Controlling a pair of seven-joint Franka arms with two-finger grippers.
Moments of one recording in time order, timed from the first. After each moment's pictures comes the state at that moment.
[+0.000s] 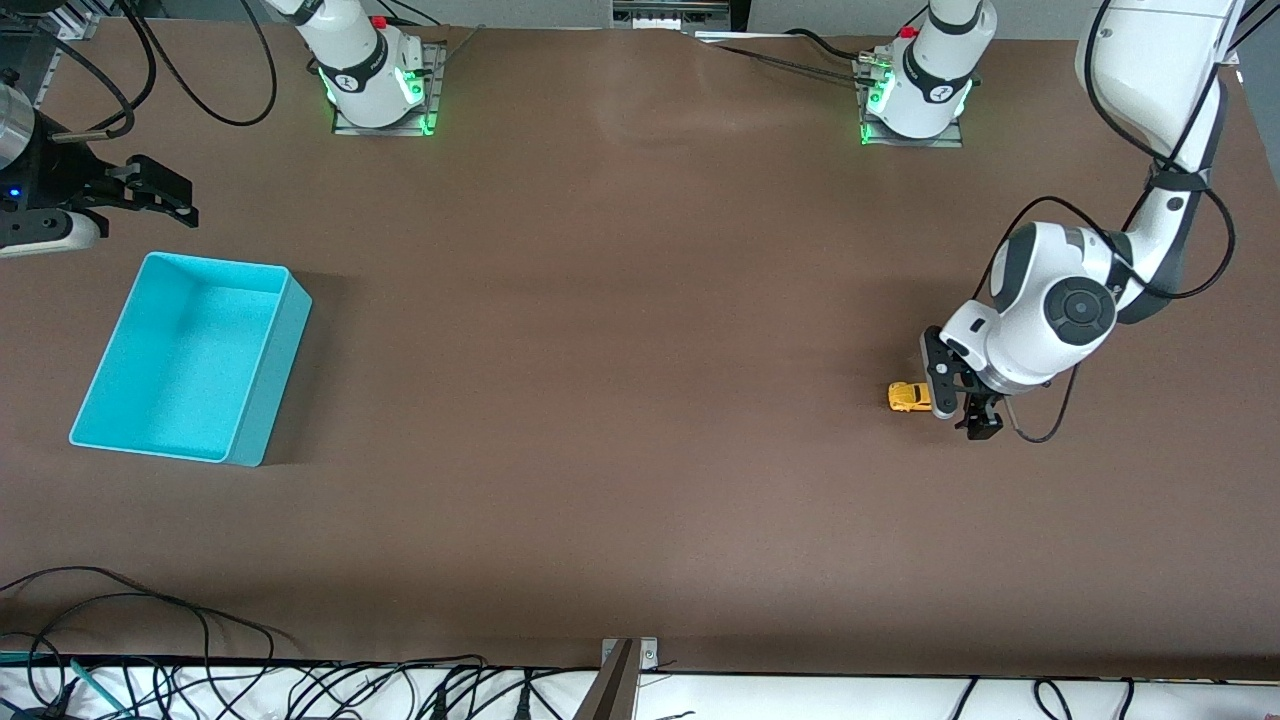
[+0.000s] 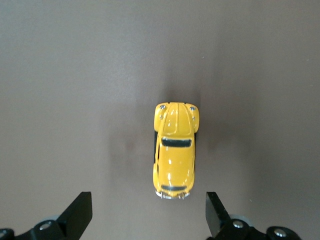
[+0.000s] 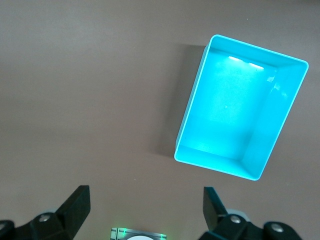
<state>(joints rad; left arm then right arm) 0.02 0.44 -0.10 -2.01 0.19 2.45 1.31 0.06 0.00 -0.02 -1.59 -0.01 1.50 -0.11</state>
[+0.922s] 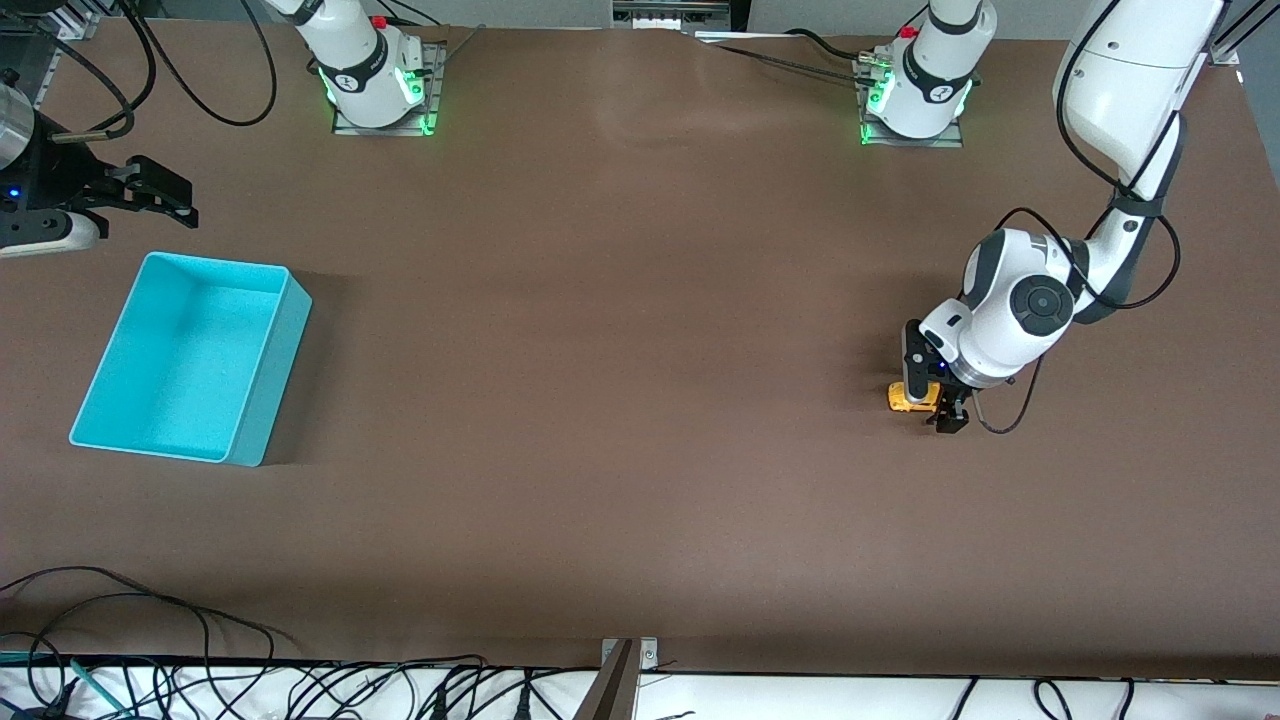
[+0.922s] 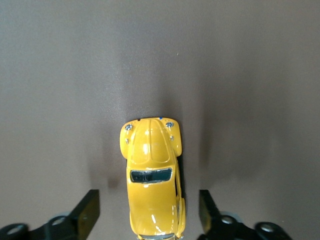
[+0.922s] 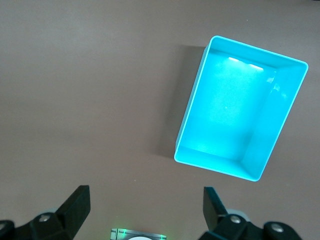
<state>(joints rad) 0.03 0.49 -0.10 -2.09 0.19 2.62 1.40 0.06 0.00 -0.02 -1.59 -0.01 1.51 -0.11</state>
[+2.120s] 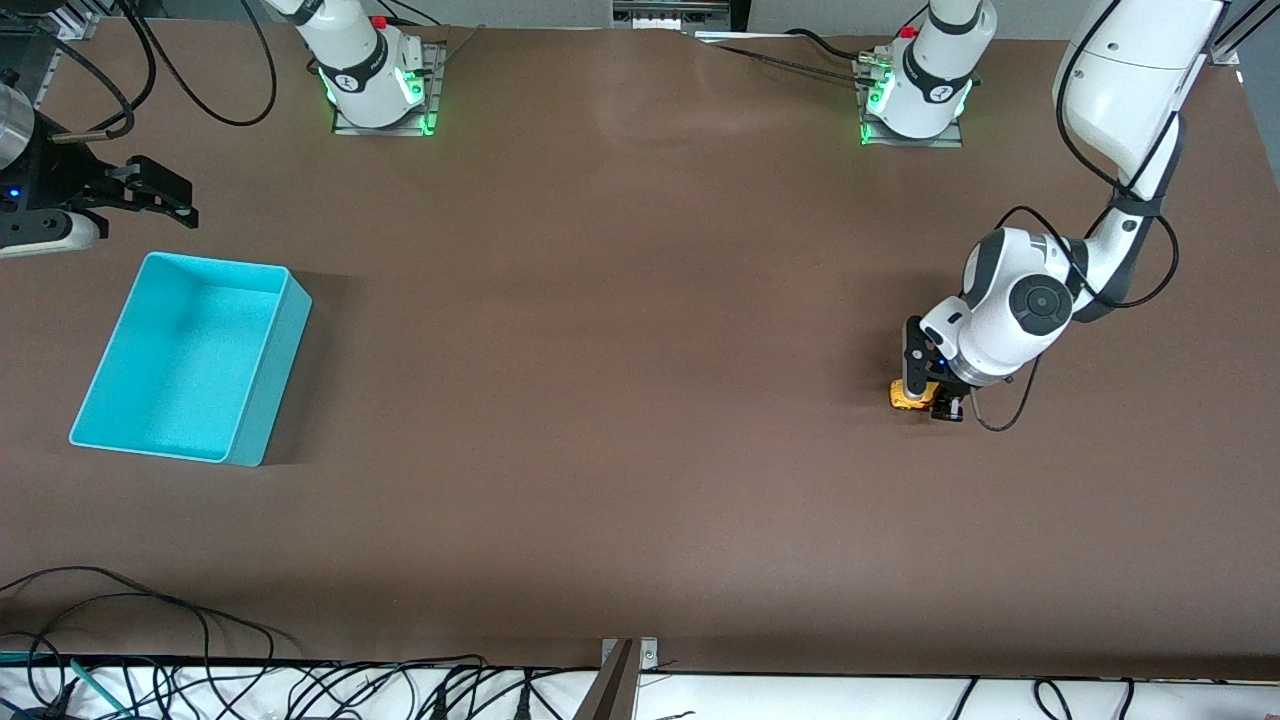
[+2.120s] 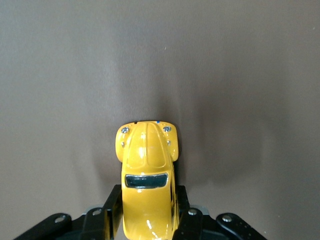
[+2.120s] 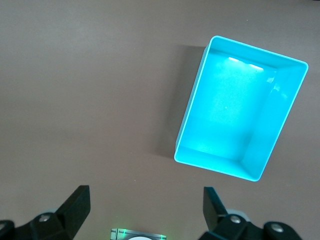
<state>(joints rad) 0.05 0.49 -0.10 -2.10 0.19 2.62 1.44 0.06 0.00 -0.02 -1.59 -0.01 1.51 -0.11</state>
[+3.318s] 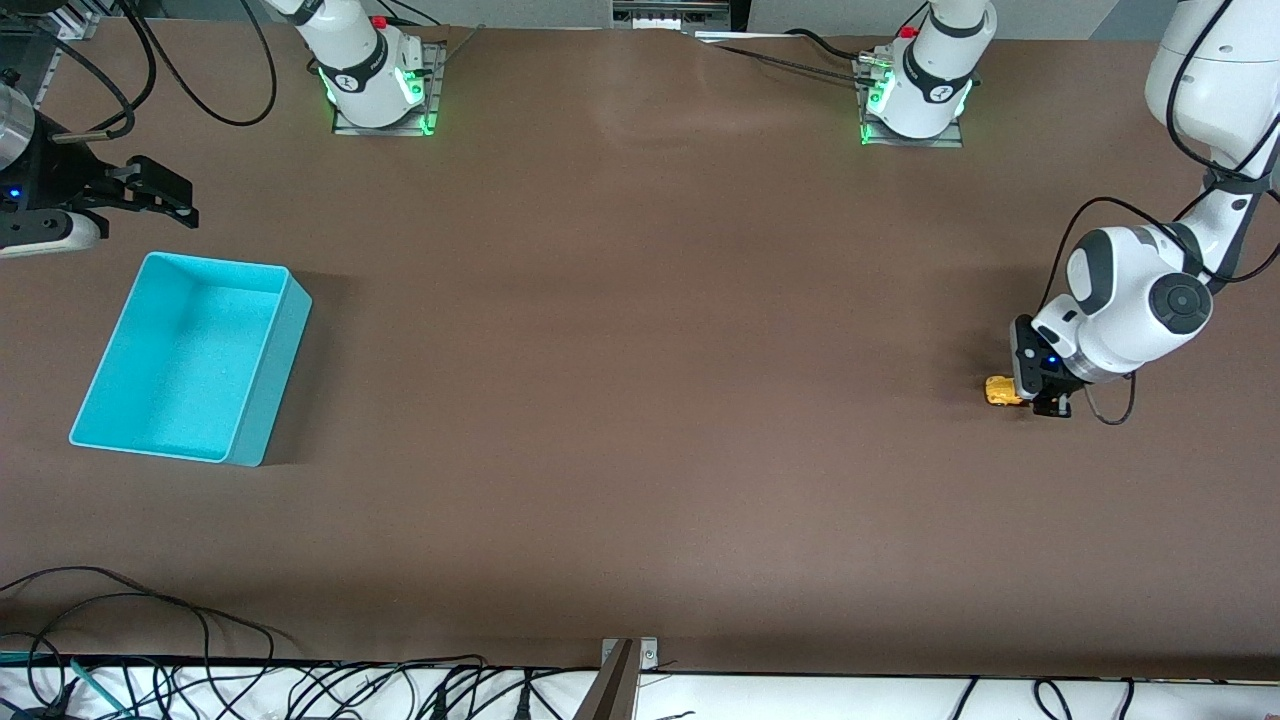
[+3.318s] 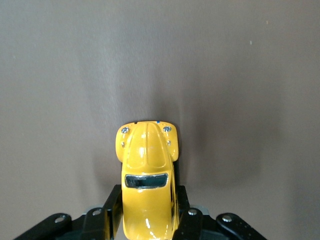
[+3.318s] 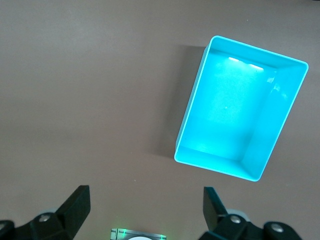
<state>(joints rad) 0.33 0.50 -0.10 -2.09 0.19 2.62 1.70 0.06 0.00 -0.02 -1.59 -0.01 1.51 -0.11</state>
